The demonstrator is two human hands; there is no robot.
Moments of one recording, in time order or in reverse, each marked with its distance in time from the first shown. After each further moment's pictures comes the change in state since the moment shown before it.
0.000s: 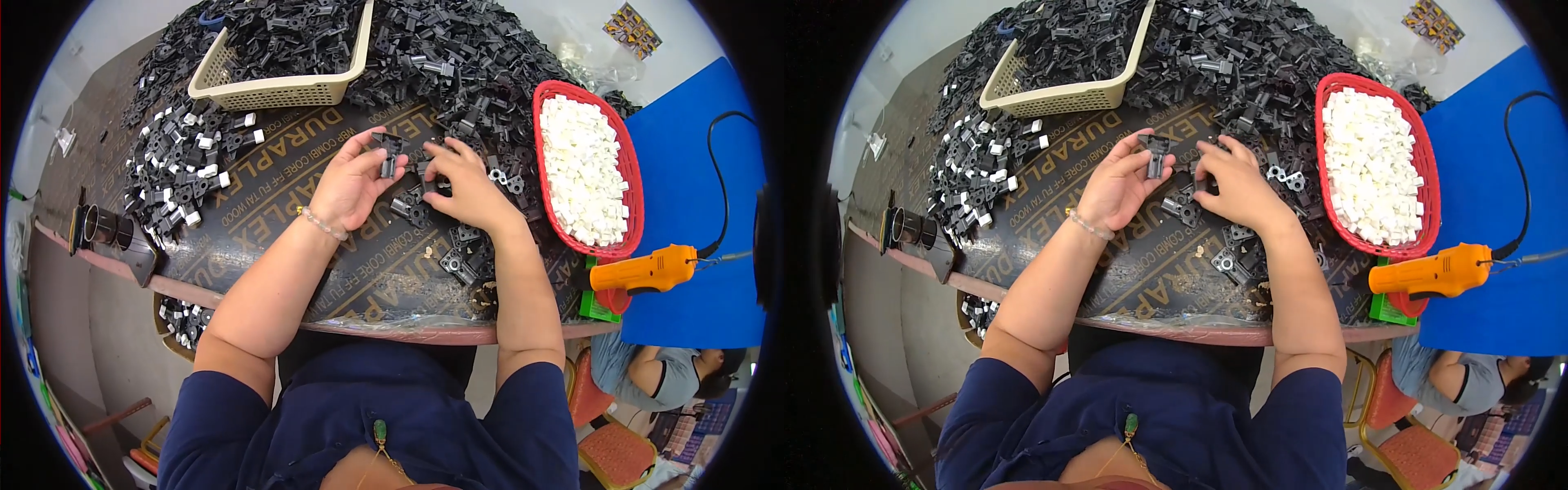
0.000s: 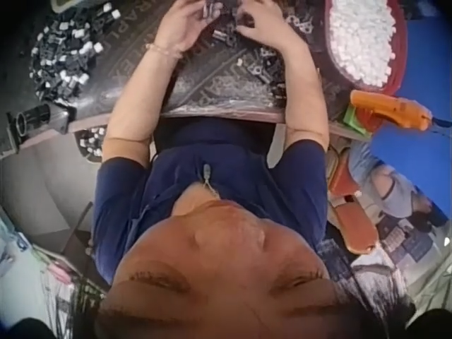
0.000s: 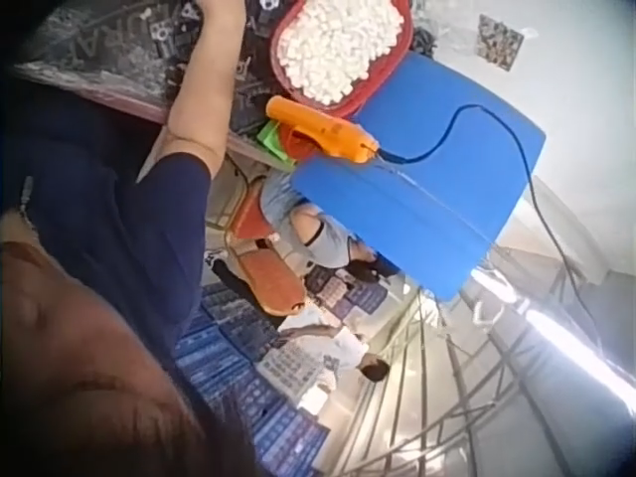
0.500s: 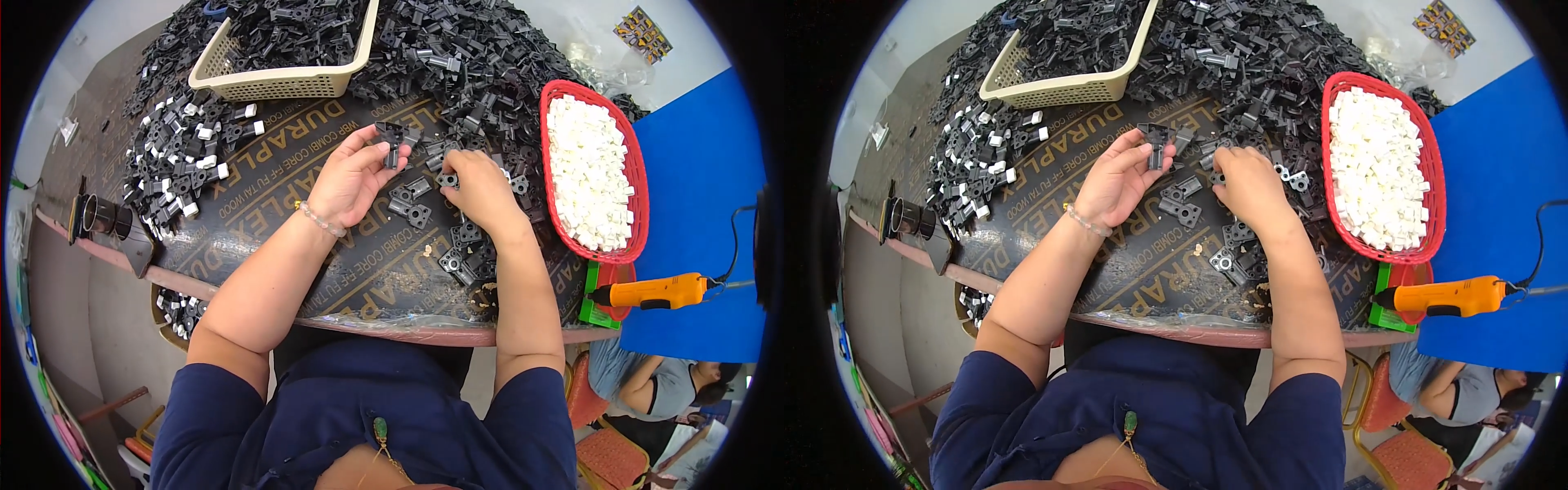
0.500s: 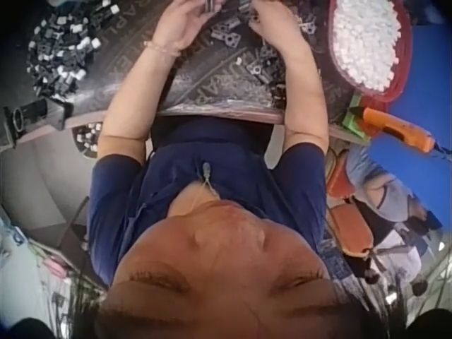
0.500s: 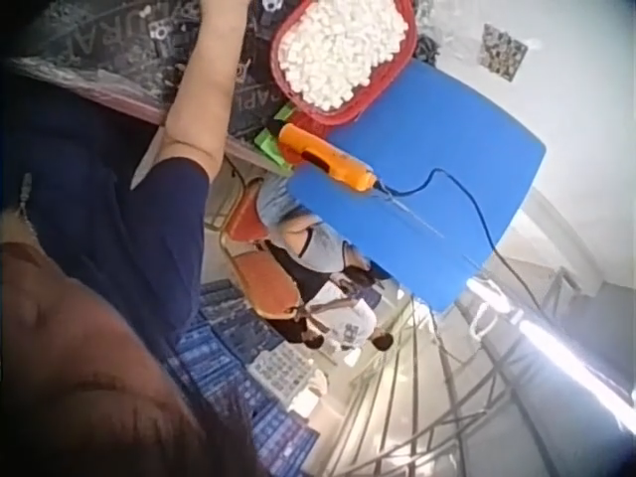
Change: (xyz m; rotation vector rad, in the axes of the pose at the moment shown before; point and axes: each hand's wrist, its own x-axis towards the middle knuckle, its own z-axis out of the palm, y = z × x) left_hand 0.001 0.000 0.000 -0.096 -0.031 0.050; right_hand 0.000 0.001 -0.011 -0.191 -0.014 0.089
